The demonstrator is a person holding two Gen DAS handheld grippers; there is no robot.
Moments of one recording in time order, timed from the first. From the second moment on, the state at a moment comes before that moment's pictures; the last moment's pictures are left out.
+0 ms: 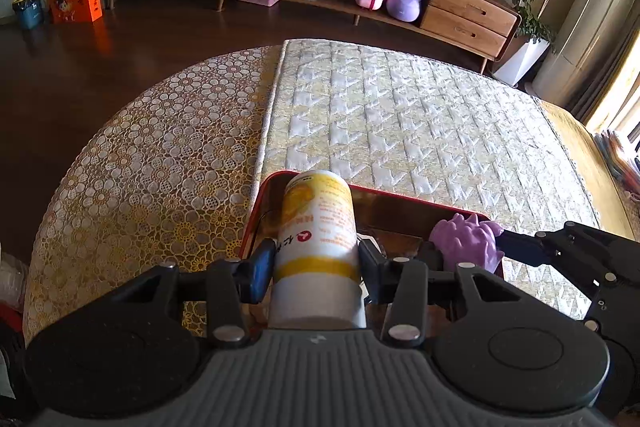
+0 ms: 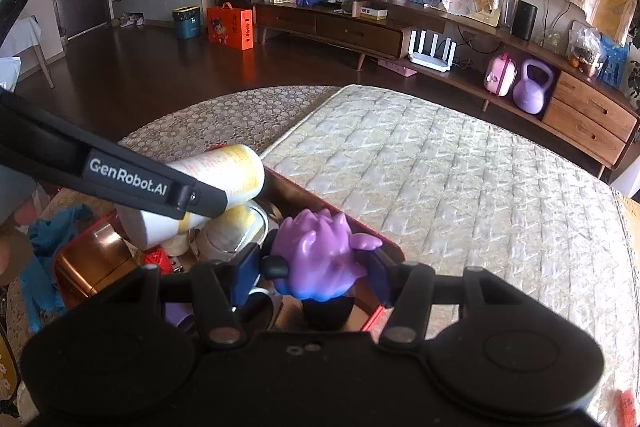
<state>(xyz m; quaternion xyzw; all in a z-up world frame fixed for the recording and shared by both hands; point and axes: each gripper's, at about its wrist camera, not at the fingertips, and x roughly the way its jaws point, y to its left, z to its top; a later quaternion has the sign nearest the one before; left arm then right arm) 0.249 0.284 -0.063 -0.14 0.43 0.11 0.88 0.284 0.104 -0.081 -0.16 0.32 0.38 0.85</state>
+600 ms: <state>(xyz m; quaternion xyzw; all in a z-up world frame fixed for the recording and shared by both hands) 0.240 0.289 -0.065 -0.14 0.42 0.11 0.89 0.278 0.110 -0.089 -0.17 0.33 0.39 0.84</state>
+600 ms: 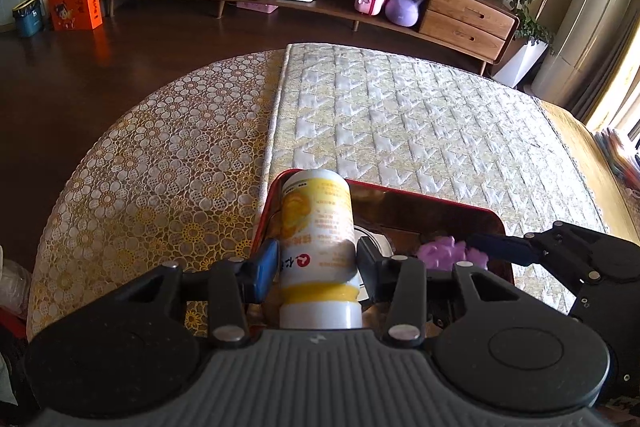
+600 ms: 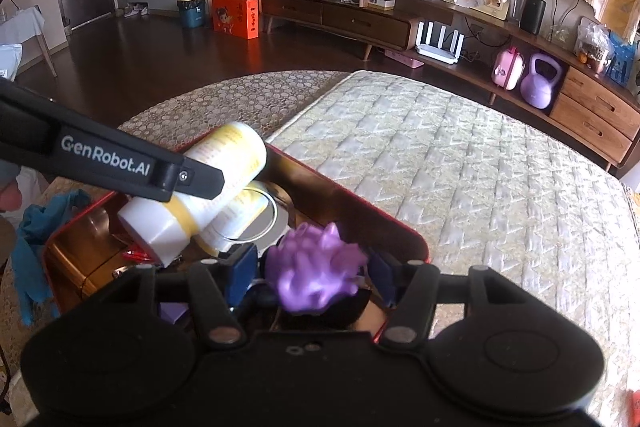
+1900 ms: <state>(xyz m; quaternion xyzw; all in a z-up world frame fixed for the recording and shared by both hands) 0.181 0.188 -0.029 -0.09 0.40 0.07 0.91 0.210 -0.018 -0.036 -0.09 0.35 0.39 0.84</state>
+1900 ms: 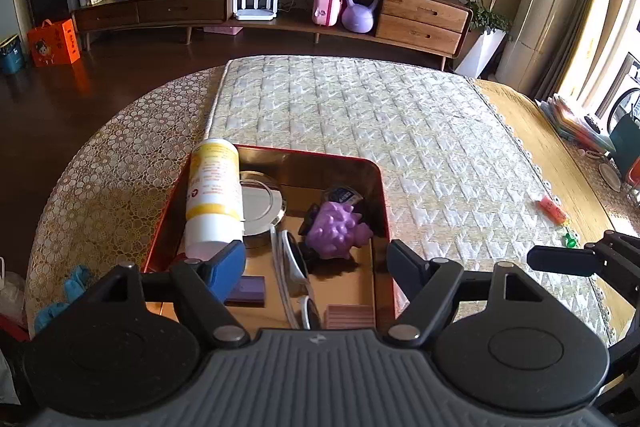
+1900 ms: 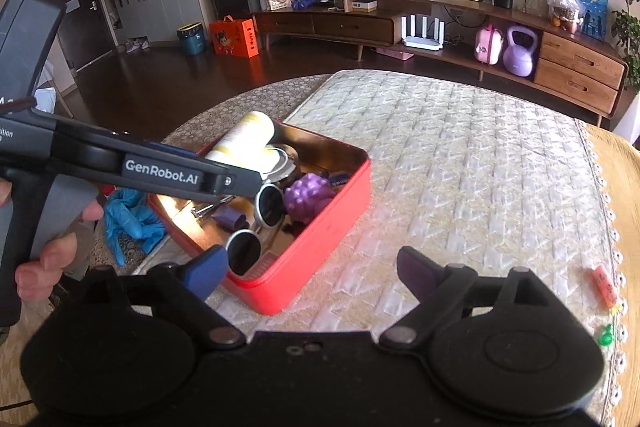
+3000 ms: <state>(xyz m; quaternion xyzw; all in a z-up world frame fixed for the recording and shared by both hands) 0.300 -0.057 -0.046 0.00 0.46 -0.07 0.89 0.234 -0.227 -0.090 -0.04 0.31 0.21 0.93</state>
